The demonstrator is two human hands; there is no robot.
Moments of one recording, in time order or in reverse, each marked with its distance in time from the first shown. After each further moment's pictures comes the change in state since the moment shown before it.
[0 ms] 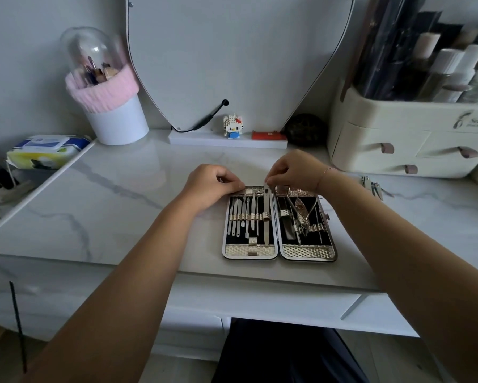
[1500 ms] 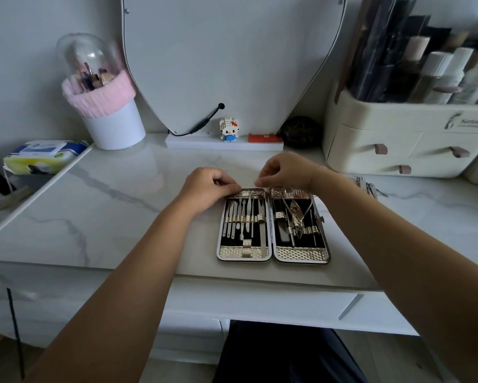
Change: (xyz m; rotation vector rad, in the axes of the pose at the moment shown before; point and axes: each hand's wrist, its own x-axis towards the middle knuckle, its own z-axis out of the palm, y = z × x) left_hand -0.005 0.006 -0.002 0.013 -0.004 -0.011; right_hand 0.000 -0.007 0.001 0.089 -0.021 0.028
